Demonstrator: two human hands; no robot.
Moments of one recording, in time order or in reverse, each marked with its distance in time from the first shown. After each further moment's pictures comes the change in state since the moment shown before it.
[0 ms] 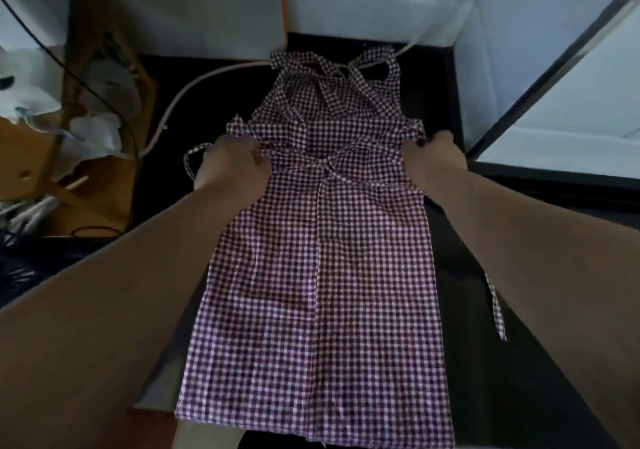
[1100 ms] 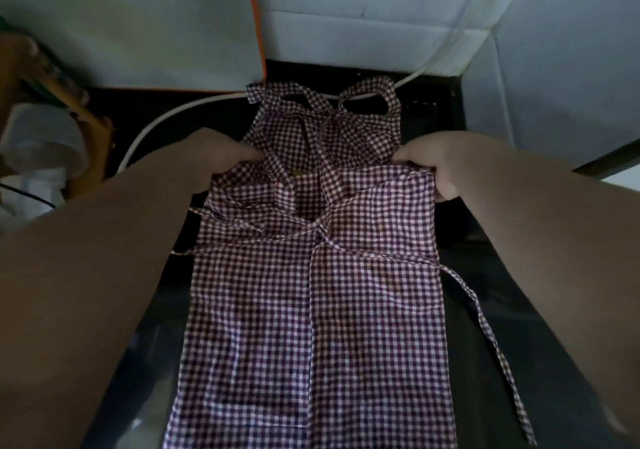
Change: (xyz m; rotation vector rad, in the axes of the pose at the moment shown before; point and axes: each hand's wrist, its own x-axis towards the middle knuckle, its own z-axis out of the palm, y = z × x) left_hand 0.137 0.029 -0.023 -0.417 -0.220 -0.370; right_hand 0.116 -0.058 -0.013 0.005 -0.466 0.253
